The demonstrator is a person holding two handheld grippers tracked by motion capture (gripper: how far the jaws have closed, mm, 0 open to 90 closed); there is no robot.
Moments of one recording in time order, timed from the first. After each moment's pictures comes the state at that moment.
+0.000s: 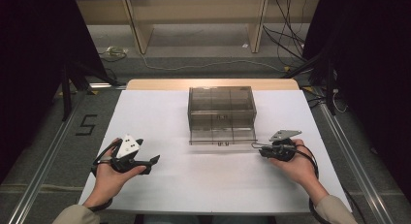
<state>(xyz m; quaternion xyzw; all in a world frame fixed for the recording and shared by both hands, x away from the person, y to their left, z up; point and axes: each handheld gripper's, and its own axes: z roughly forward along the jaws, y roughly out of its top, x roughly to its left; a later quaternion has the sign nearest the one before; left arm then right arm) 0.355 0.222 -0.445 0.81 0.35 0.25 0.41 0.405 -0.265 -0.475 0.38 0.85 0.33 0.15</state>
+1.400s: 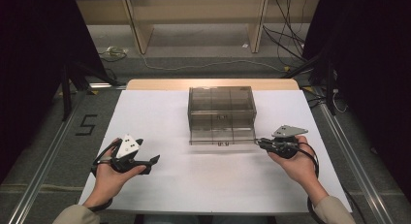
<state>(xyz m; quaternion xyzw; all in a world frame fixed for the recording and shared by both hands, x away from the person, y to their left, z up) 0.355 0.222 -0.445 0.81 0.35 0.25 0.41 0.399 -0.260 -0.450 0.37 0.82 0.38 0.20</state>
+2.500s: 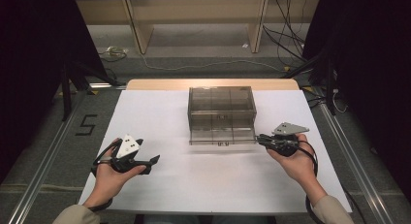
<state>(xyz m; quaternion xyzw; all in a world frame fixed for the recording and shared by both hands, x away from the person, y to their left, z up) 0.355 0.222 -0.445 0.81 0.35 0.25 0.41 0.400 -0.257 -0.441 0.37 0.81 0.41 0.21</state>
